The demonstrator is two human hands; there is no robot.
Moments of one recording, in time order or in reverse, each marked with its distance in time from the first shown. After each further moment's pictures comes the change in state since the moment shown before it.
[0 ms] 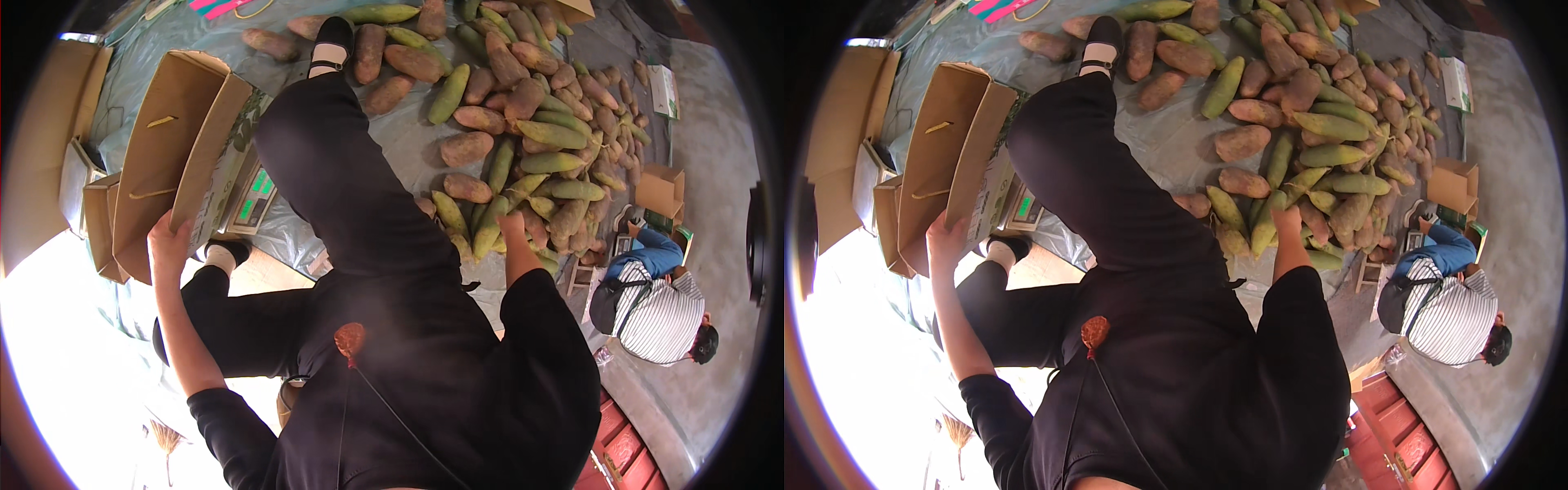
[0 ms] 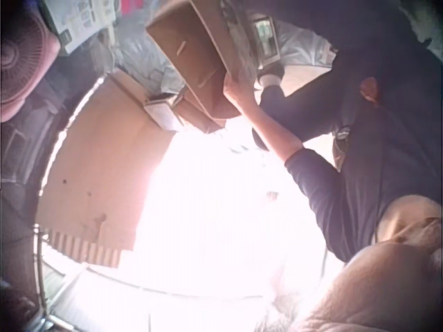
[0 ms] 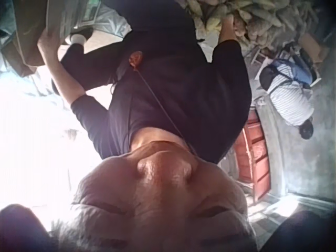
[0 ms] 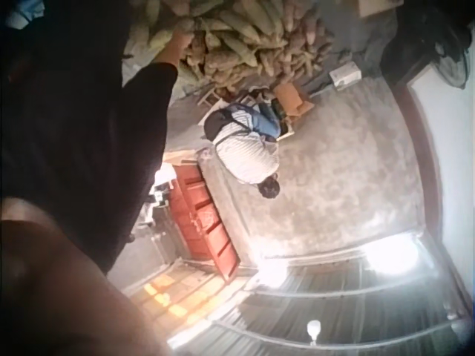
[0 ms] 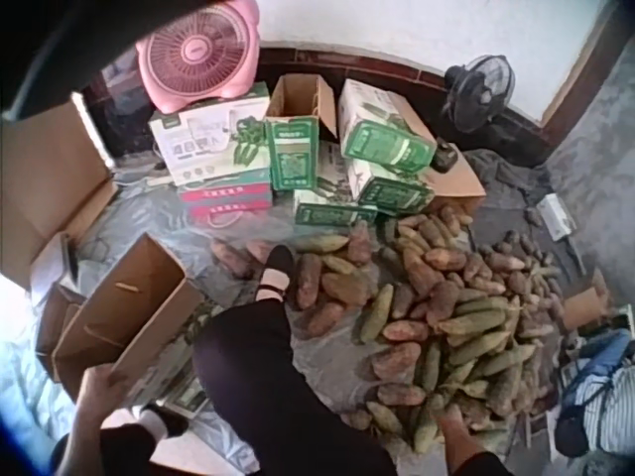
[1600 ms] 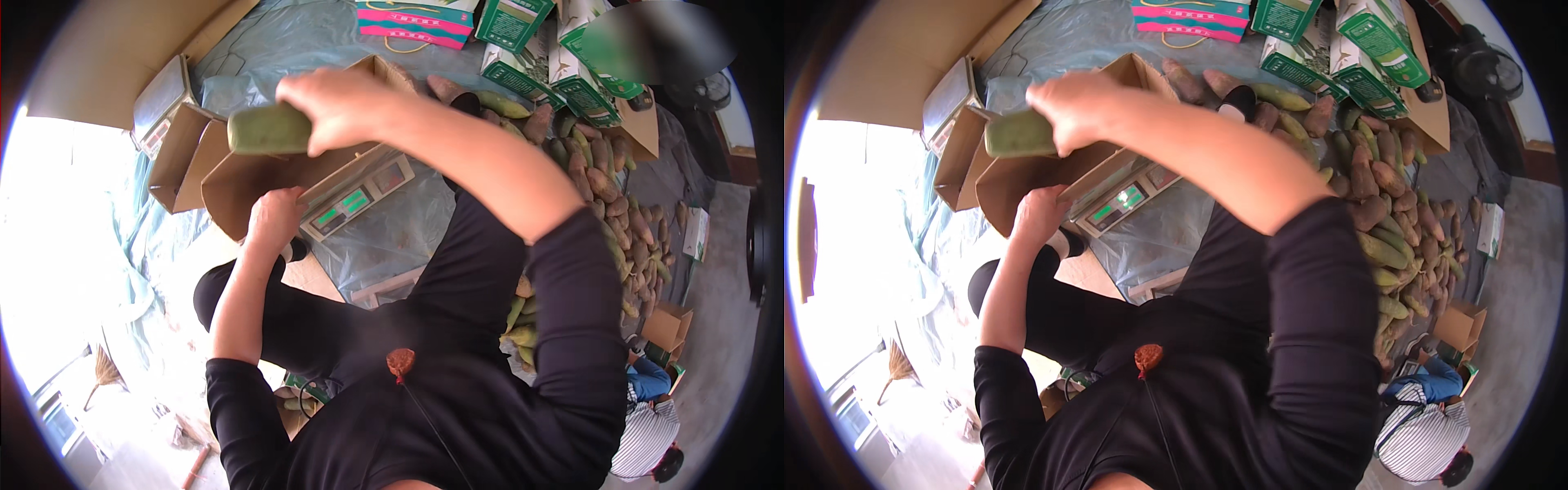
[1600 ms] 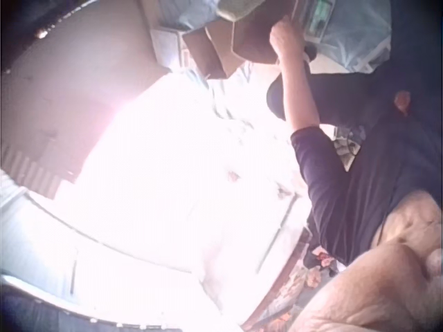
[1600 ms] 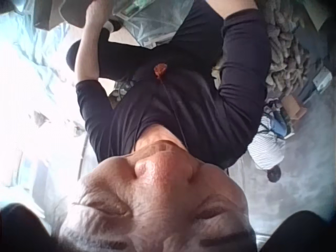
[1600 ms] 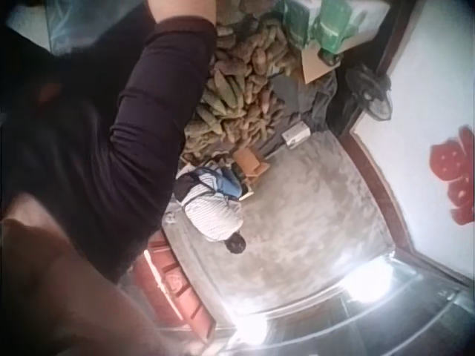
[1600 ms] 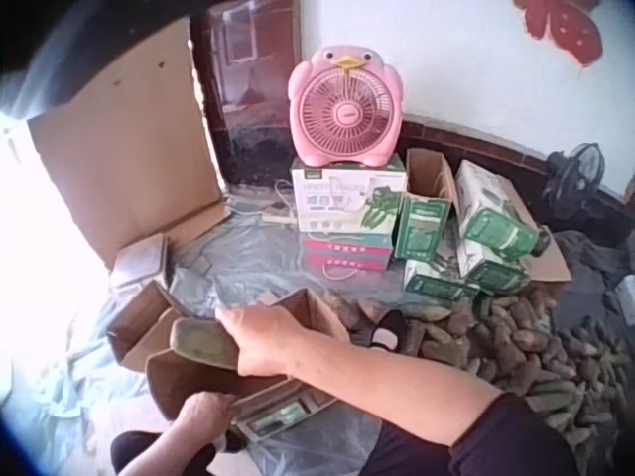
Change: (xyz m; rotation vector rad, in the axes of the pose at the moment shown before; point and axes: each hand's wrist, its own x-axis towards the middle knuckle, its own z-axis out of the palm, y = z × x) left_hand -0.014 0.016 -0.006 0.179 -0.045 -0.003; right_hand -0.463 -0.561 -0.090 -0.377 -0.363 -2.060
